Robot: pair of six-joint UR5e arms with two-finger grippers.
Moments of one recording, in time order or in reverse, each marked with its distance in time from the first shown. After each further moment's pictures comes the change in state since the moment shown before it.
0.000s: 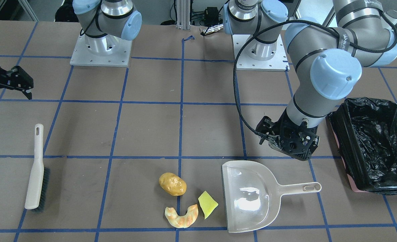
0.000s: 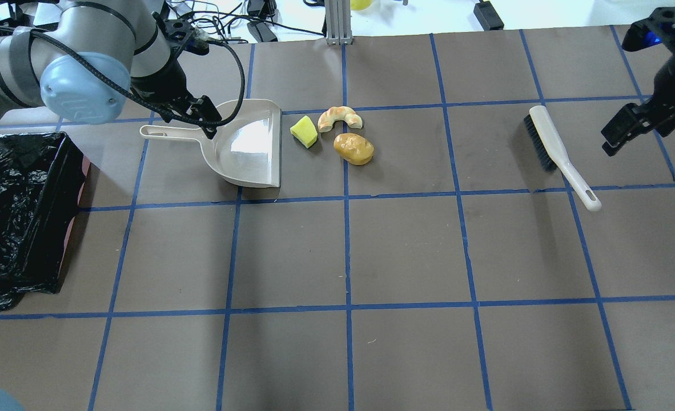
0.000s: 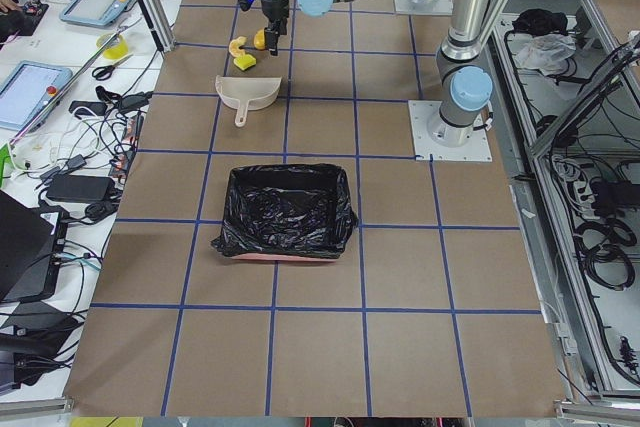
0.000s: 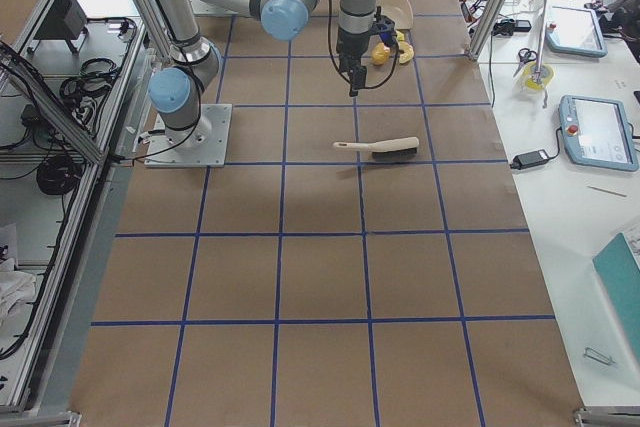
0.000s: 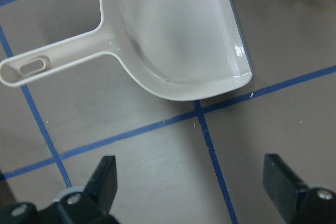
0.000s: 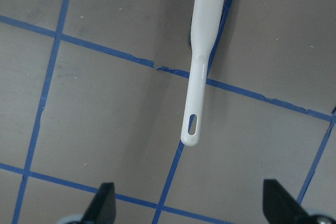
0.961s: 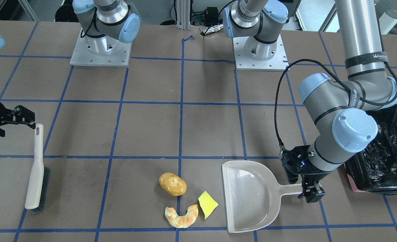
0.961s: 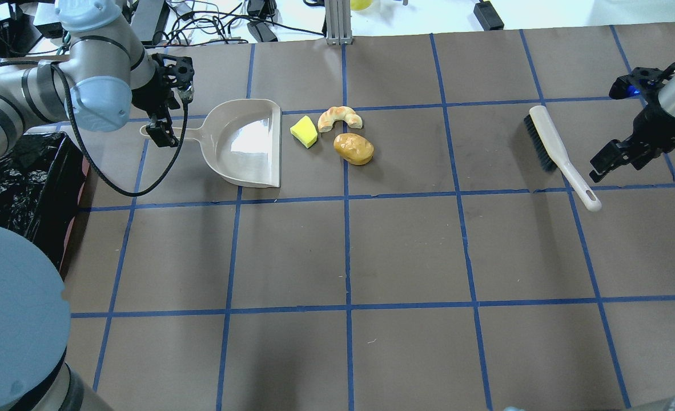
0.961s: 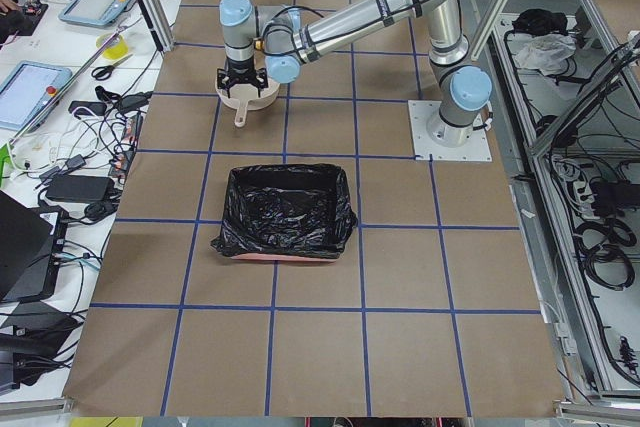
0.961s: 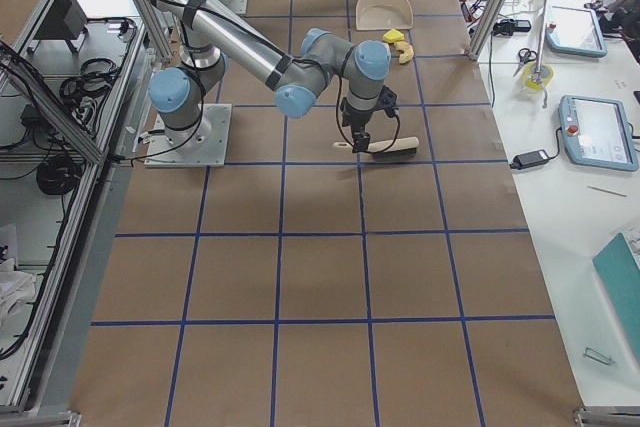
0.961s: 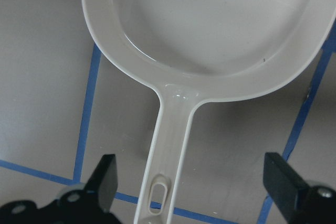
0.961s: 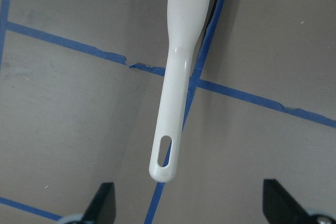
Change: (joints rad) left arm 0.099 -0.192 0.012 0.213 0.002 1.070; right arm -0.068 0.219 0.065 -0.197 0.031 0.003
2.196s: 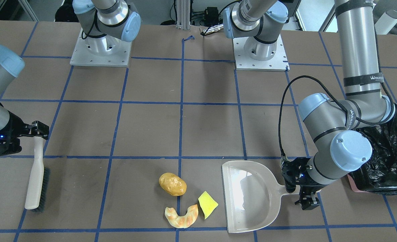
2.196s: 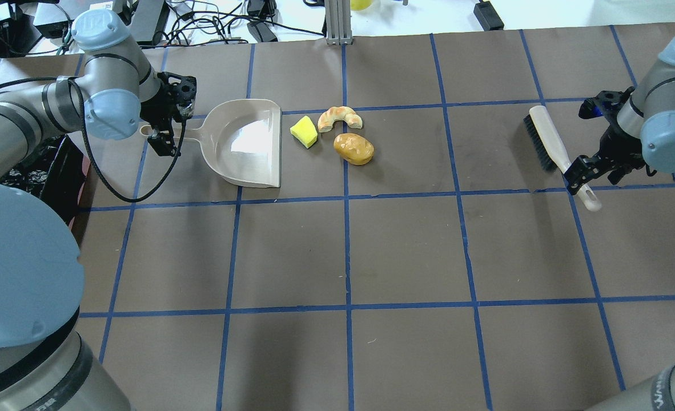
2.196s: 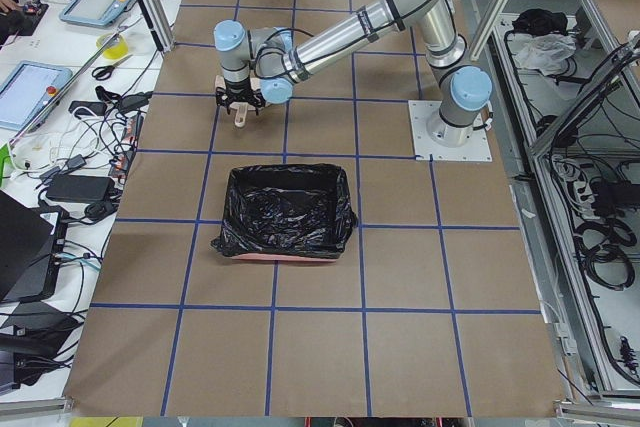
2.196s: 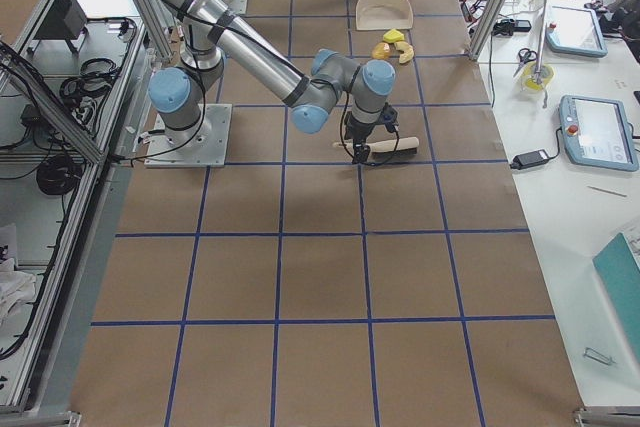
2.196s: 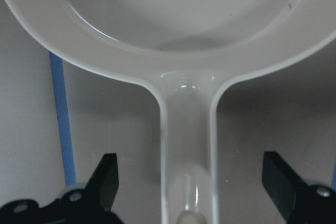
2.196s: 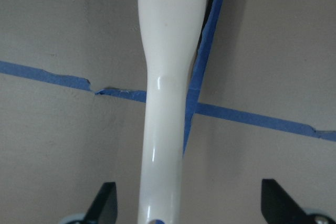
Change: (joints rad) left arm 0.020 -0.084 0.013 0.040 0.002 0.065; right arm 0.054 0.088 0.043 -0.108 -0.066 0.094
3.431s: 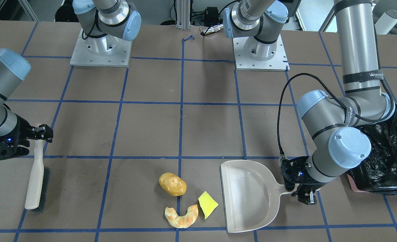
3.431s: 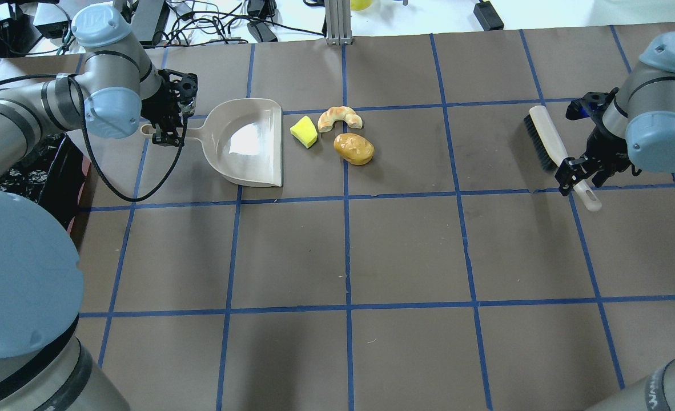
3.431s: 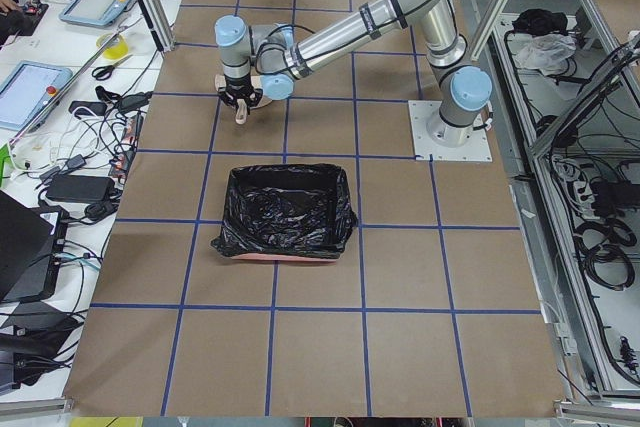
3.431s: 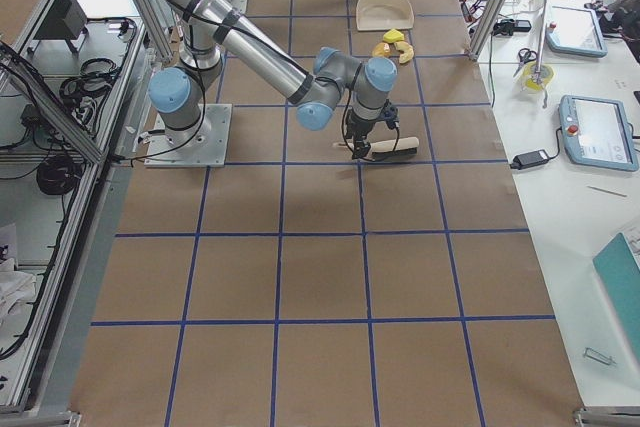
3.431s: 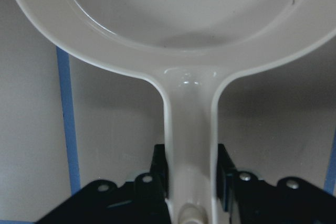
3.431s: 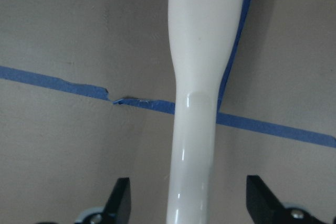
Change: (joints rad) left arm -0.013 0.014 -0.001 -0.002 0.028 -0.007; right arm 0.028 0.016 -0.005 -0.001 -0.005 0.028
